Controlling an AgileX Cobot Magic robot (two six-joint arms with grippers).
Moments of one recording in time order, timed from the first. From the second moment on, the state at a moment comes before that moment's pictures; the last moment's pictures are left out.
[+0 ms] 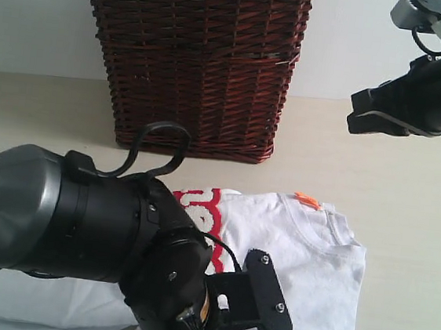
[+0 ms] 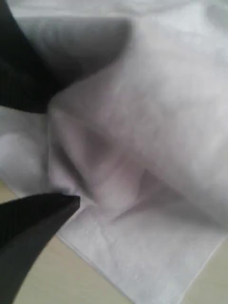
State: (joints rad) left arm -1.09 1.90 -1.02 -0.15 0.63 0.38; right arm 0.12 1.50 -1.02 0.71 0.67 -0.70
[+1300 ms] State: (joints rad) left arm -1.09 1.69 -1.02 -0.29 1.14 0.67; right arm 0.12 1.50 -1.02 0.71 0.67 -0.70
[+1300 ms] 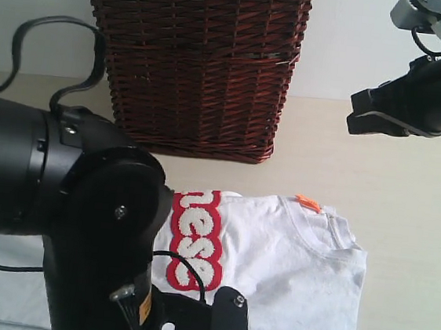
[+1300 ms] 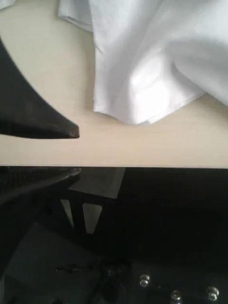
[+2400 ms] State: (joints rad) left arm -0.31 1.88 -0.90 -0.31 0.42 0.32; right arm 0.12 1.78 -1.12 0.70 0.81 -0.69
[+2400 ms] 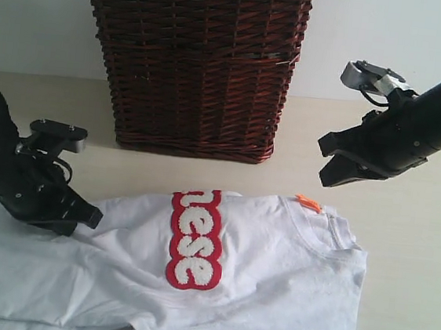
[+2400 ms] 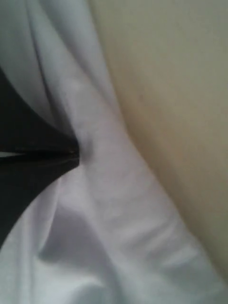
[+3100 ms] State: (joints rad) left arm -0.32 1.91 -0.90 -0.38 0.20 0.33; right arm 0.14 1.92 -1.12 0.70 0.75 -0.72
